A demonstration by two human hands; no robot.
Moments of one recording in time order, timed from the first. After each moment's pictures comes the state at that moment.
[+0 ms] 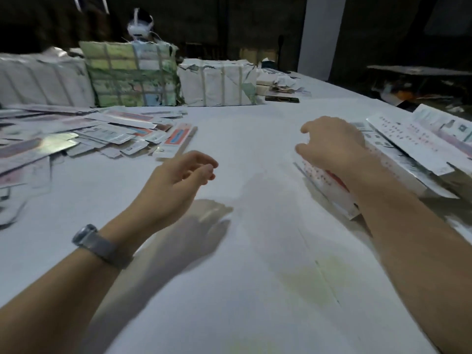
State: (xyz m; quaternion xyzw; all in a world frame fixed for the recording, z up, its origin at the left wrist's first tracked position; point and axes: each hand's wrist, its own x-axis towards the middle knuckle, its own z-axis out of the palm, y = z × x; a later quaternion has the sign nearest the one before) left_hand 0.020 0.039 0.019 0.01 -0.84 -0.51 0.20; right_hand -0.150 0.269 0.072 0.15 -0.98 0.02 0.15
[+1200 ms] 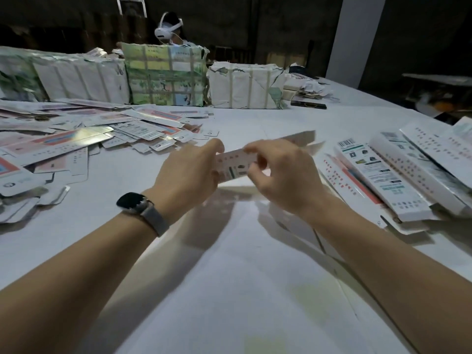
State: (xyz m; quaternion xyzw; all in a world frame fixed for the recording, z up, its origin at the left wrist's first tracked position) left_hand 0.002 0.024 0.031 0.09 -0.96 -0.07 0.25; right_hand -0.072 0.198 0.035 0.44 -0.81 0.28 0.27
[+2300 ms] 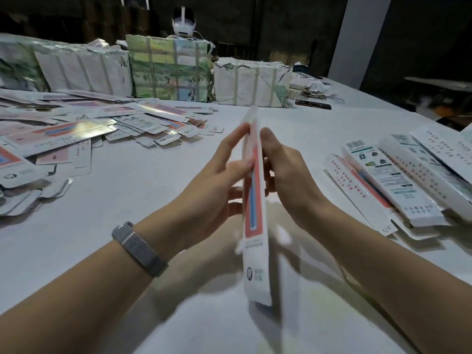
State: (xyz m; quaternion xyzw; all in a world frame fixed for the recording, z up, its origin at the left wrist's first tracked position) left_hand 0.038 0.065 0.025 -0.03 -0.62 -0.78 0.09; right_hand -0.043 0.184 0.043 0.35 -0.69 0.63 -0.08
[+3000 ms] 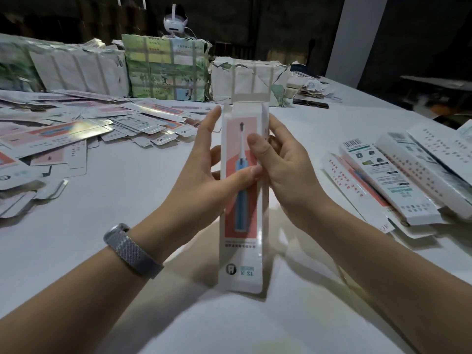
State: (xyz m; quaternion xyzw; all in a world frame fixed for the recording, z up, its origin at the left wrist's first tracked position) left_hand 0.038 0.058 0.023 -0.05 -0.69 -0.69 0.23; right_hand -0.045 0.182 0.041 0.37 -0.62 0.69 -0.07
